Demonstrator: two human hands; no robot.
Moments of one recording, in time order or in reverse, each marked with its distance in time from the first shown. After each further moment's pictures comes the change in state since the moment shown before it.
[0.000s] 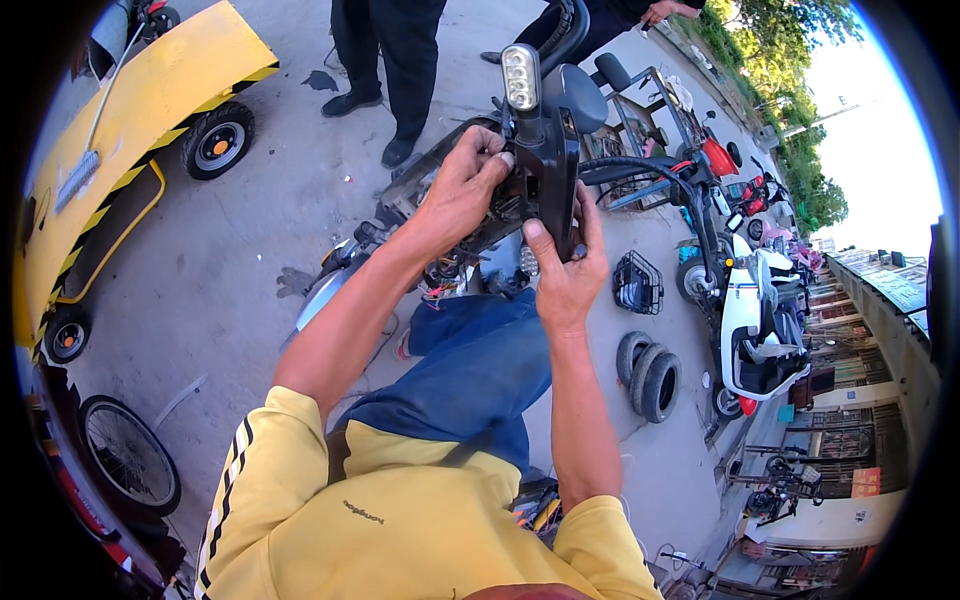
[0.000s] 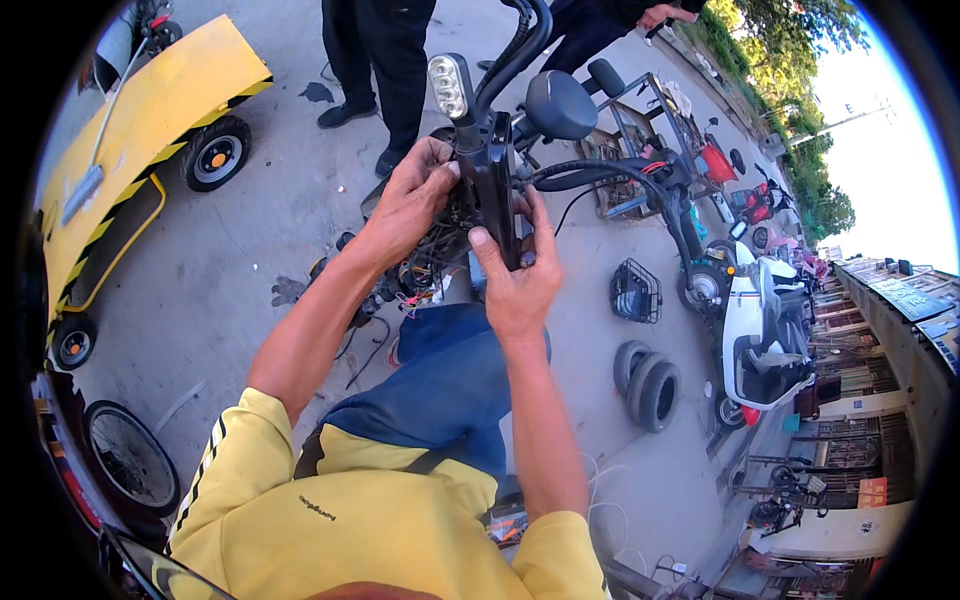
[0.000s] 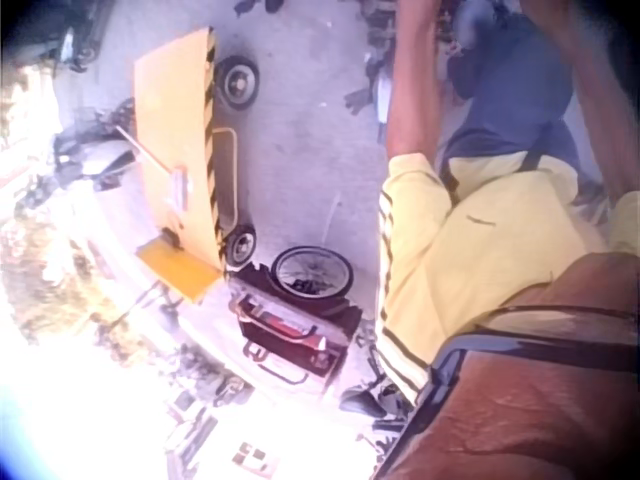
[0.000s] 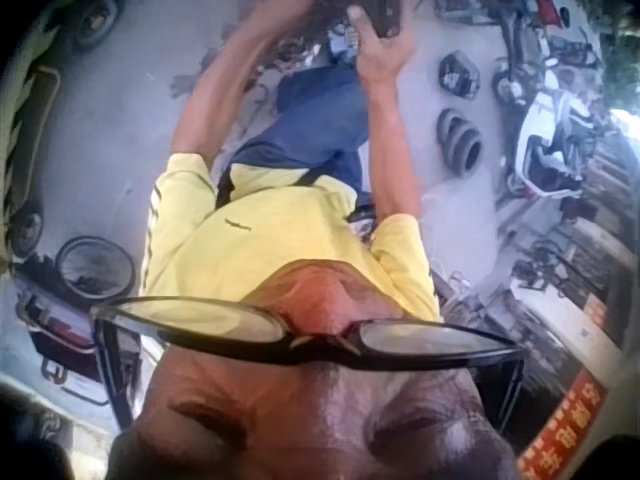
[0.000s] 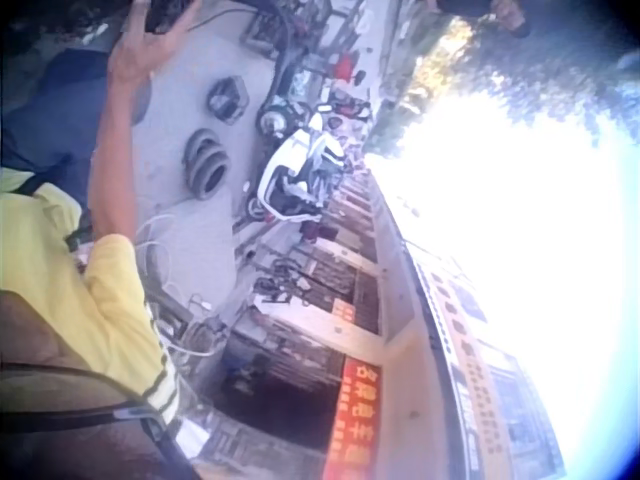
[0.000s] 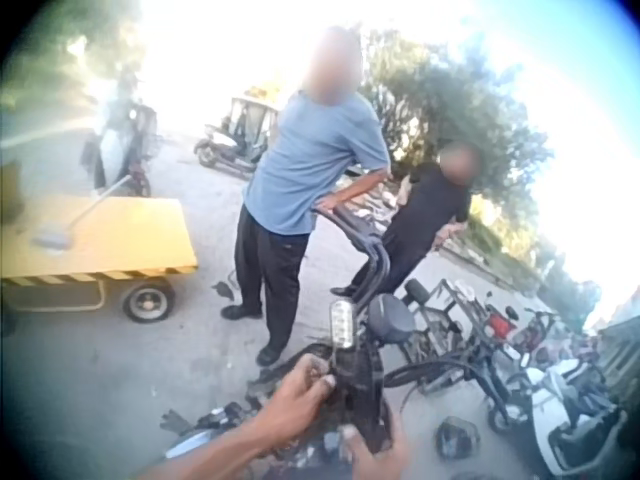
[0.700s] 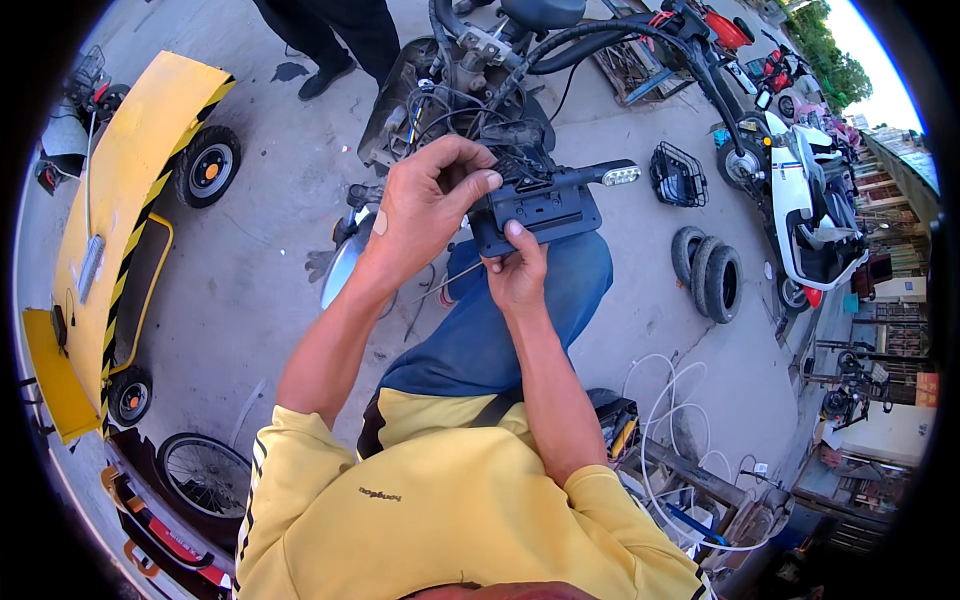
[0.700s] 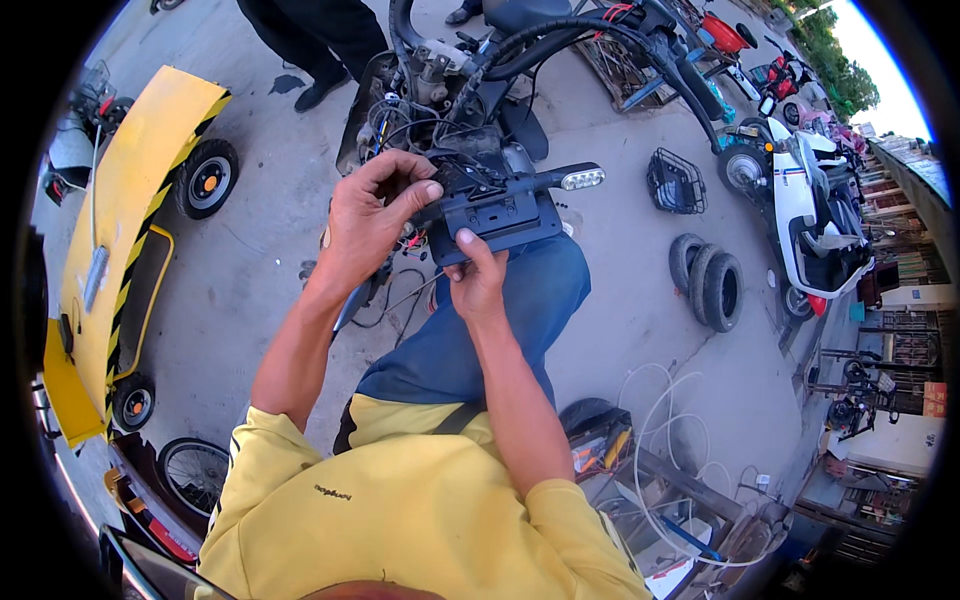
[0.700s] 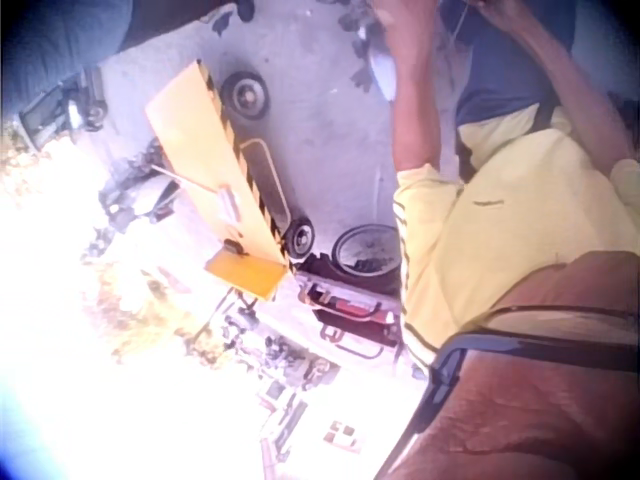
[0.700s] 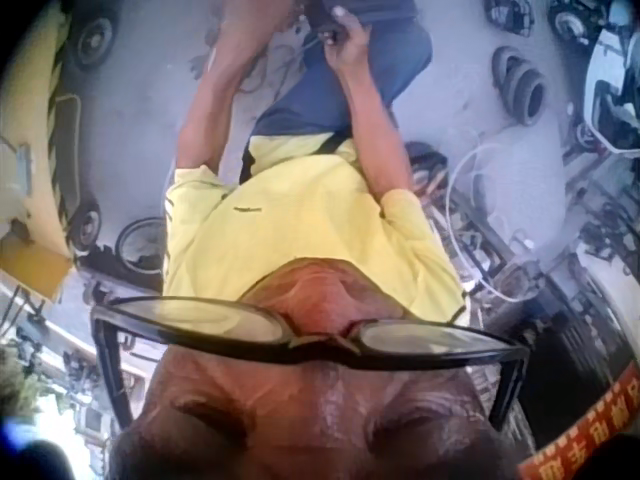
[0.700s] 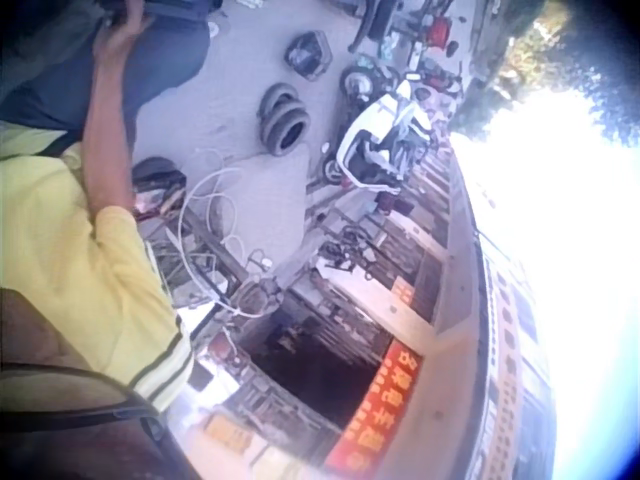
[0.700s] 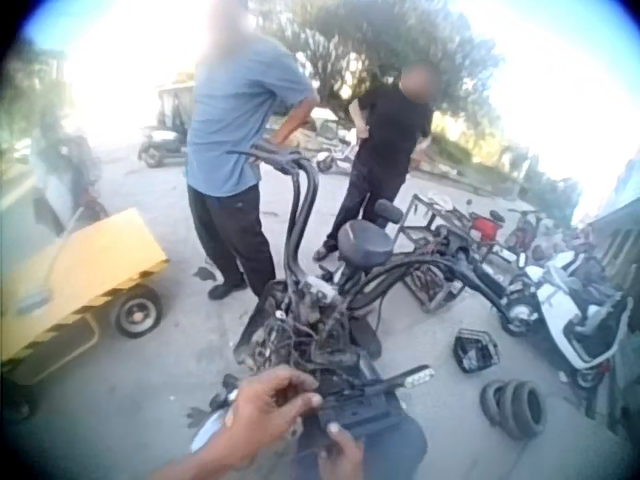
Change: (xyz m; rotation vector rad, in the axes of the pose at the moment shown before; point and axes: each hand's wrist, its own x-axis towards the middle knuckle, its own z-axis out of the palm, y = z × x) left_hand -0.073 -0.009 0.010 0.402 -0.148 -0.049; right_hand -0.118 0.090 0.018 0.975 0.158 0.567
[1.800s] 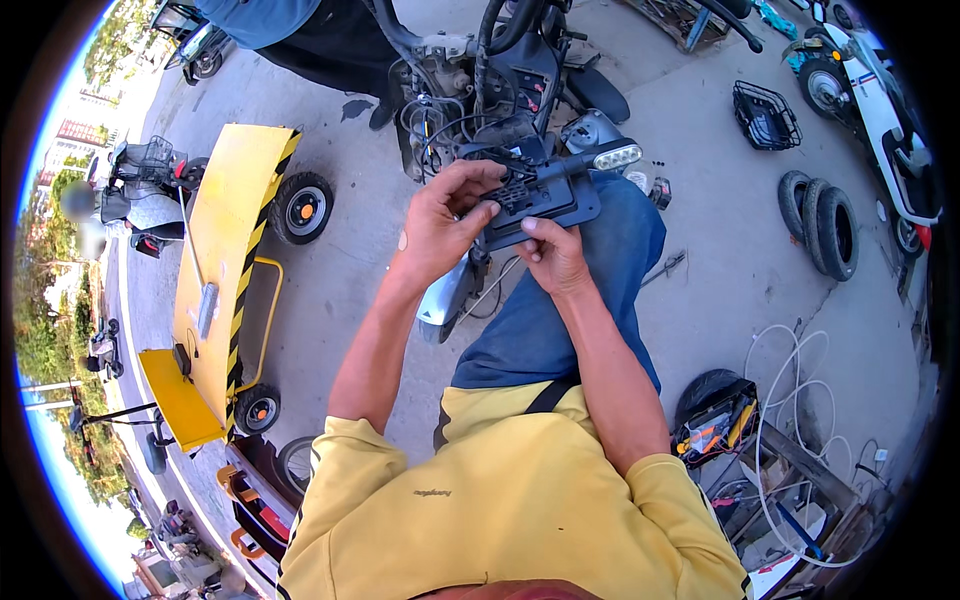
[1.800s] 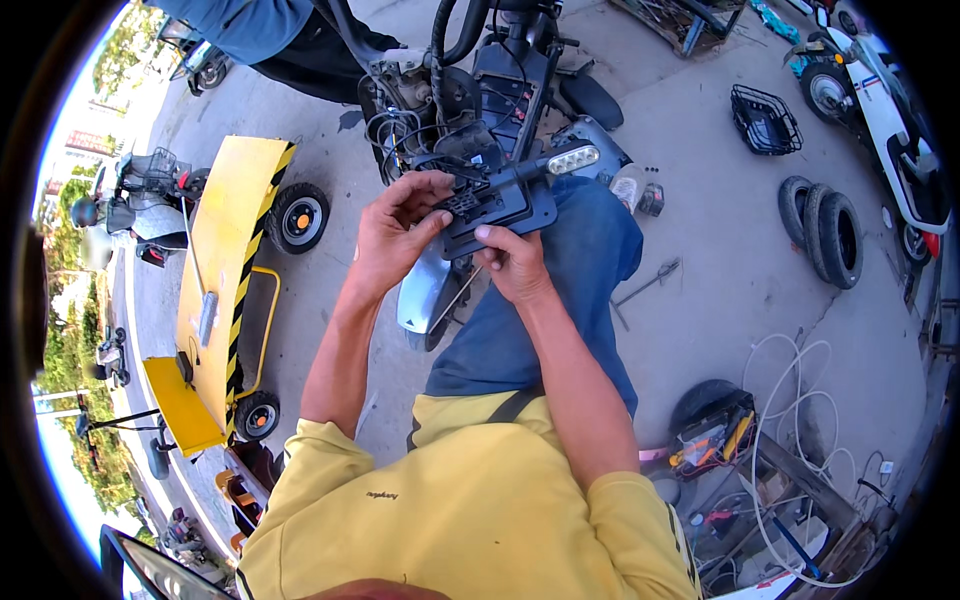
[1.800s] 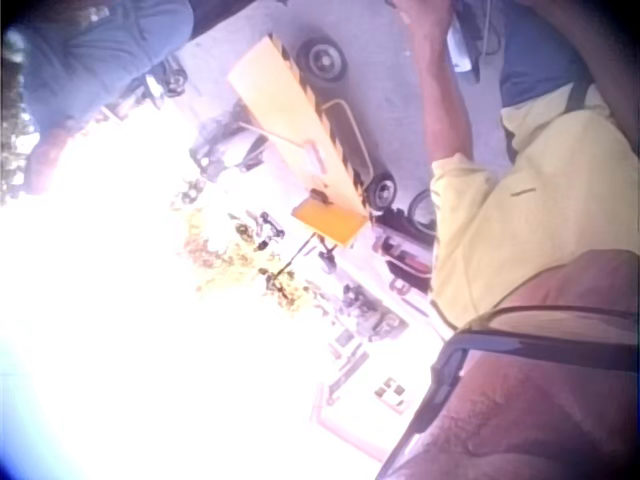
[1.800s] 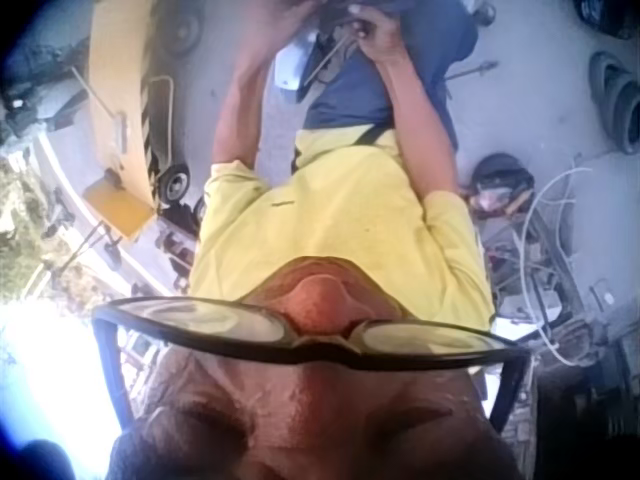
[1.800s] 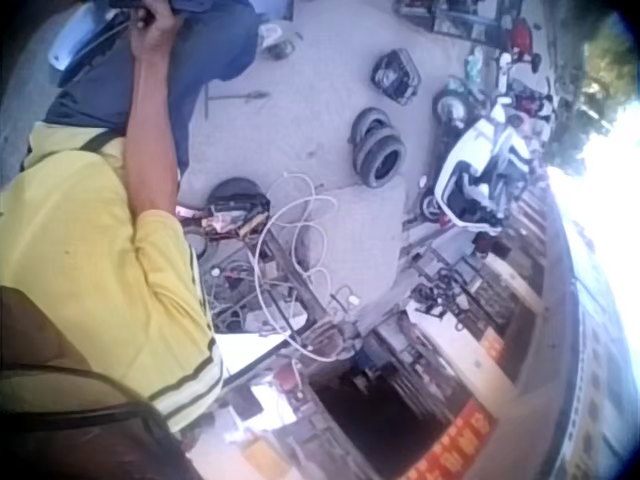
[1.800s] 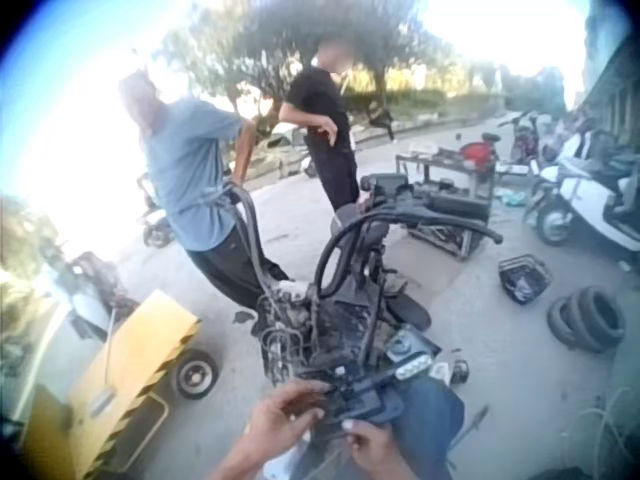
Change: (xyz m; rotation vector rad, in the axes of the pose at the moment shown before) left_hand -0.005 -0.014 0.012 0.112 -0.232 -0.069; right_hand 0.006 0.012 -0.026 0.350 -0.050 0.240
